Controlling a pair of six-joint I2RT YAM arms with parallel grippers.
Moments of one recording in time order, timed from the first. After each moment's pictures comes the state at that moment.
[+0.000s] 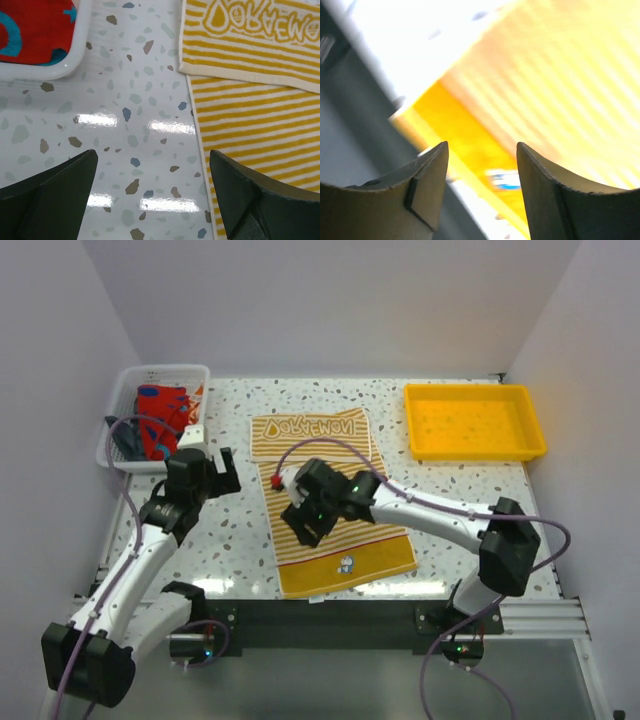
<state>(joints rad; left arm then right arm) -0.24 0.87 0.69 -0.38 -0.25 -0.31 1.11 1.65 1.28 -0.66 -0.16 0.09</state>
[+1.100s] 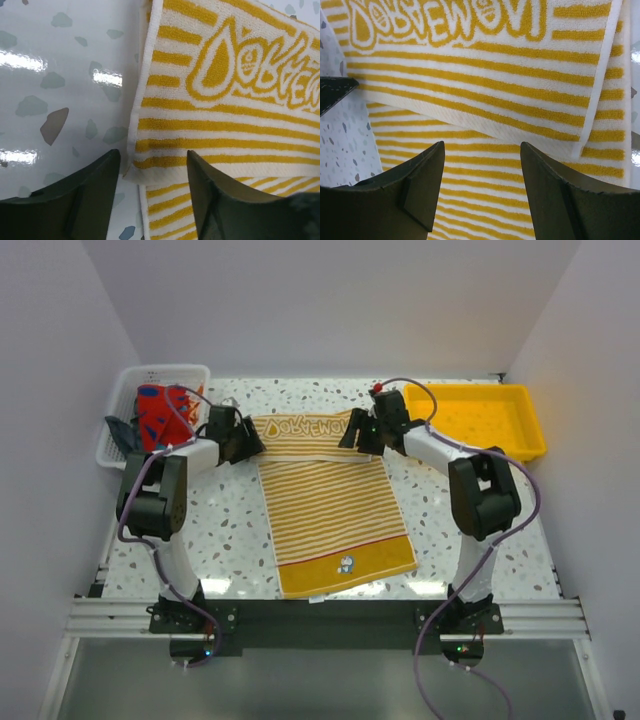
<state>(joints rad) -0.14 1.89 1.12 -0.03 0.10 -0.53 0.37 1.94 1.36 -0.21 -0.22 0.55</state>
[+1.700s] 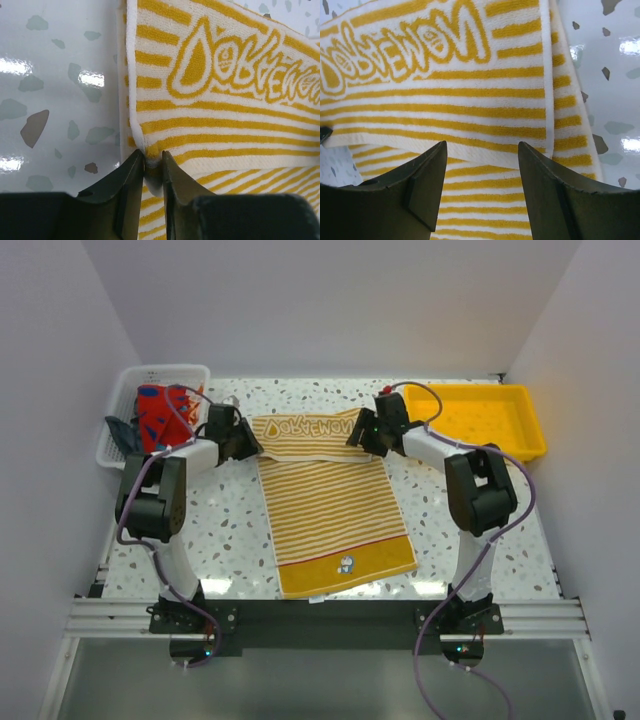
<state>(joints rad) -0.14 1.88 1.11 -0.01 0.16 -0.55 0.36 1.99 1.36 -0.18 -0.09 0.65</state>
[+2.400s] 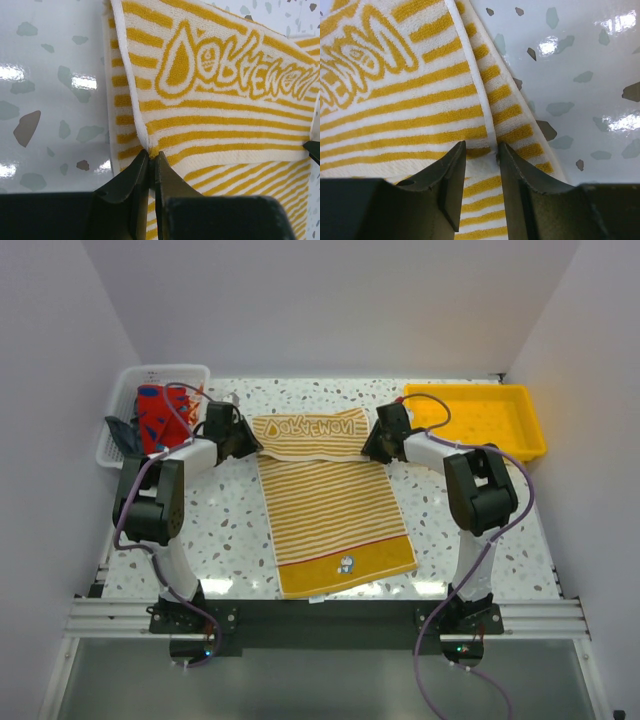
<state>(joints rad) -0.14 1.85 1.11 -0.01 0.18 -0.55 0.35 1.99 1.29 -0.18 0.06 0.77</state>
